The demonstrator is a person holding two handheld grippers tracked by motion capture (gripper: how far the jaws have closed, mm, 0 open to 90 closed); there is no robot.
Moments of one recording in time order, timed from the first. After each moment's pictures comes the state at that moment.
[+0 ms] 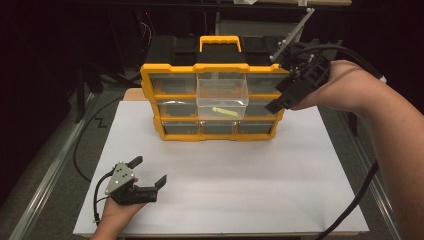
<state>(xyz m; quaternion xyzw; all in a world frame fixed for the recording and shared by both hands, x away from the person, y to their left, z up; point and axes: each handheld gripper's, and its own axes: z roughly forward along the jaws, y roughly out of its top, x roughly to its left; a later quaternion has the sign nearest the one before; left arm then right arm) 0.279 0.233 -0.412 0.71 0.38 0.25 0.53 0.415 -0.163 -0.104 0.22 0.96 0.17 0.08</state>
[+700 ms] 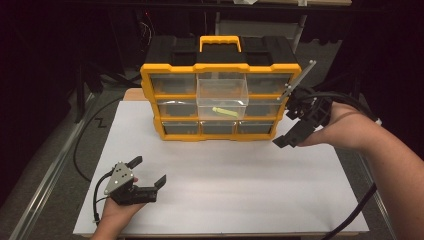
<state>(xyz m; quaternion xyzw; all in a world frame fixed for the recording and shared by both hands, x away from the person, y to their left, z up) 0.279 0.234 -0.411 0.72 0.38 0.25 0.53 0.394 -0.189 -0.181 0.24 0.96 0.16 0.08</state>
